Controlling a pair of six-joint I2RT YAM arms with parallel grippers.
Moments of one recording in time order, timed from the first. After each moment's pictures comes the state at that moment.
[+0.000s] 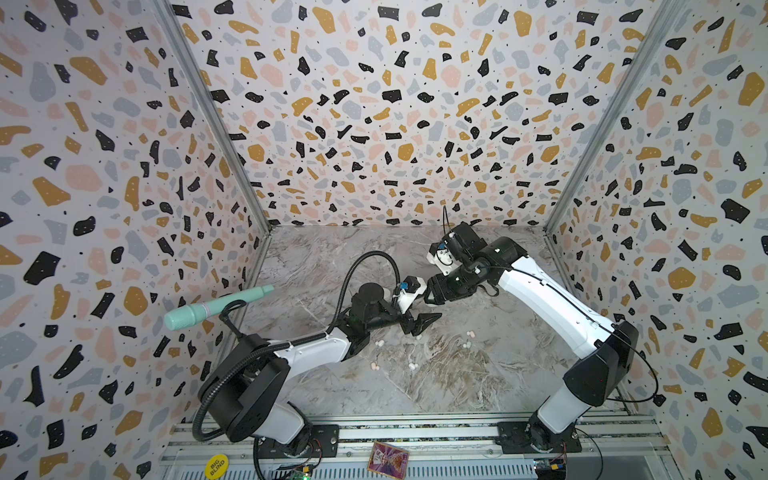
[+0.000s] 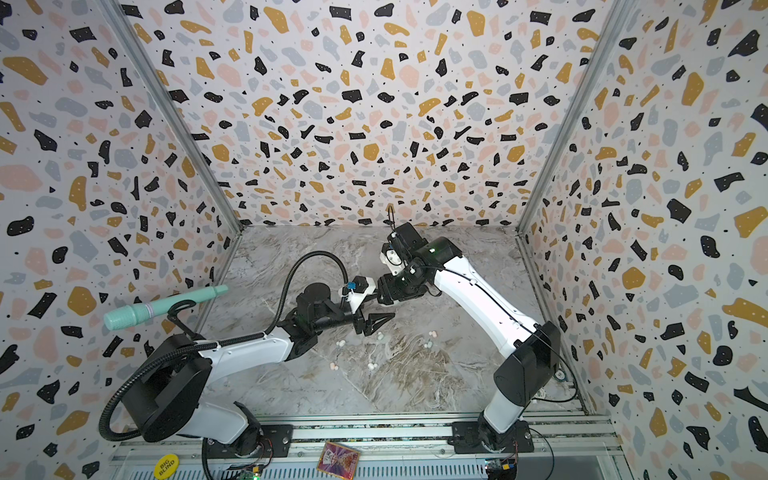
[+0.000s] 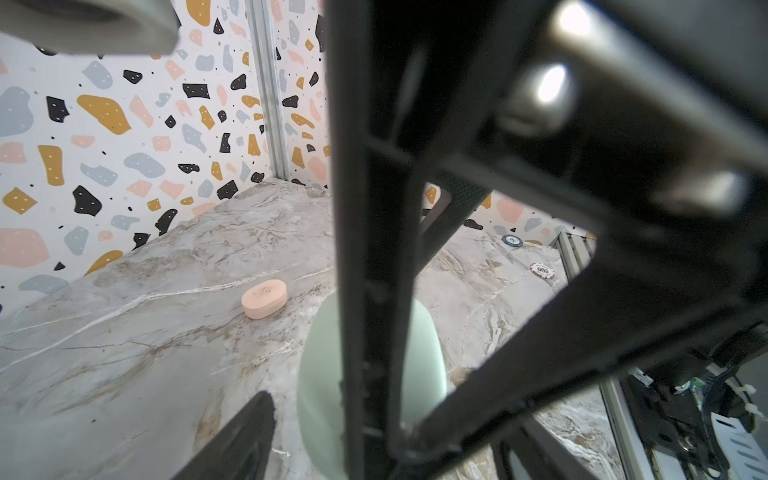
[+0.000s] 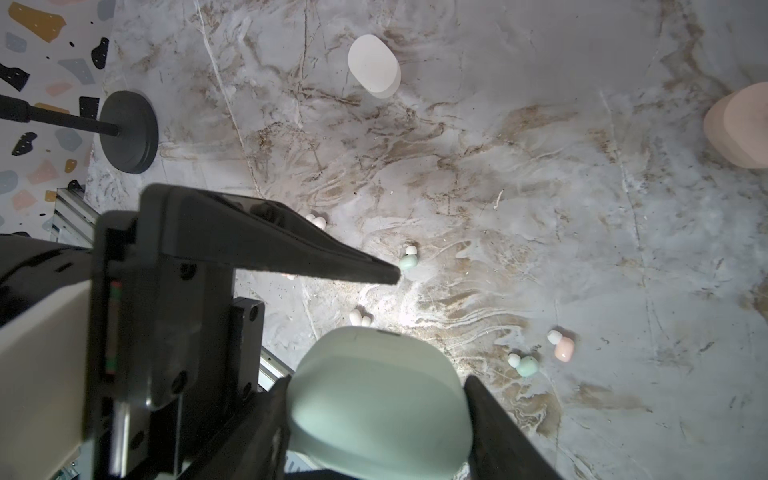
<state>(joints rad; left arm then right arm) -0.70 1.47 0.69 0.62 0.56 0.03 0.67 1.65 1.71 -1.19 -0.27 0.26</state>
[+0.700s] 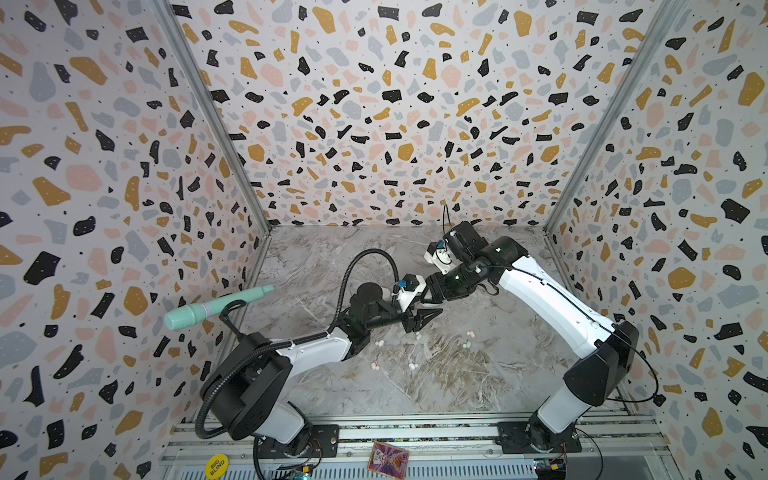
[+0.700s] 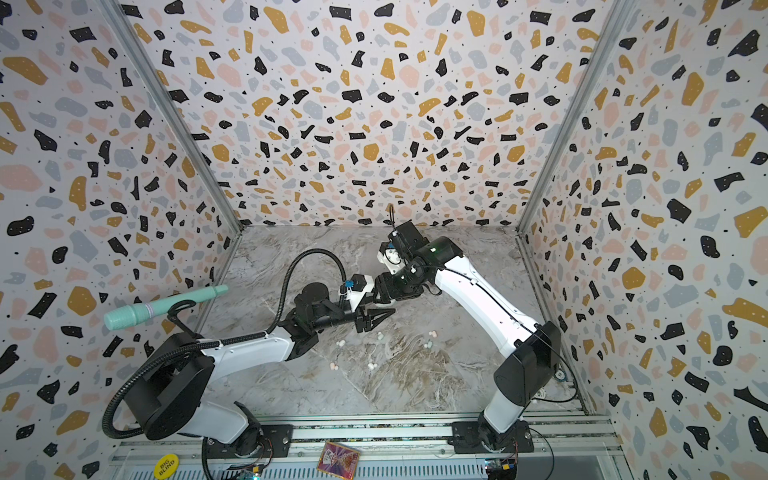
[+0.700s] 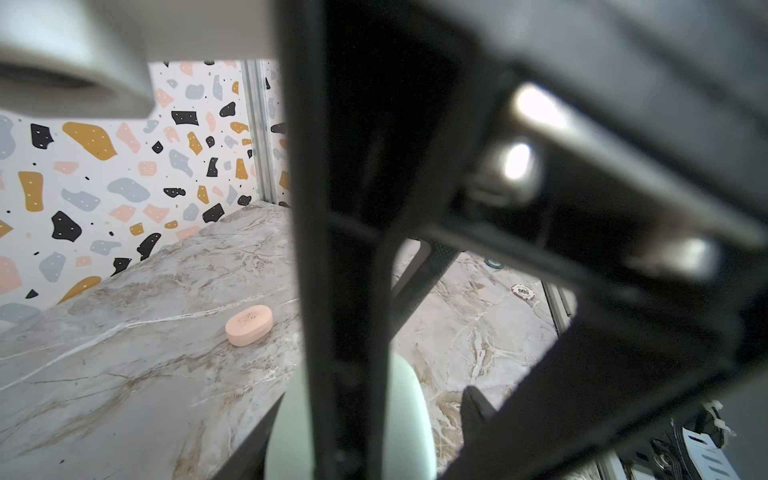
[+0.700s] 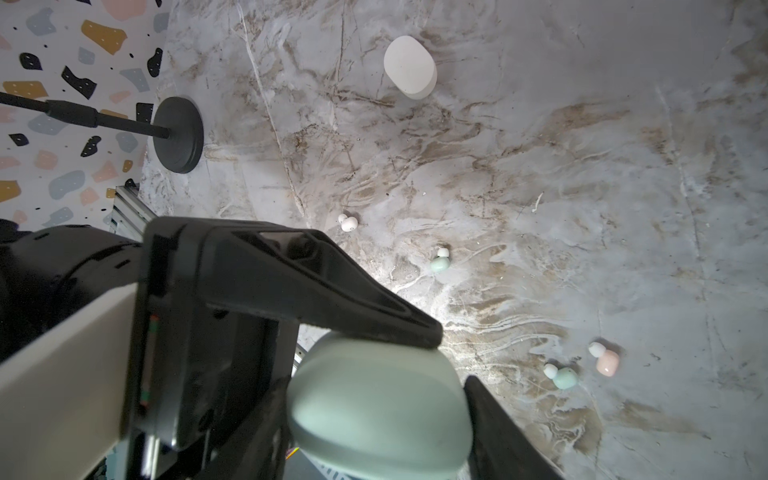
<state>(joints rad) -0.70 1.48 0.69 0.71 0.60 -0.02 0.66 1.65 1.71 -1.17 -0.37 0.28</state>
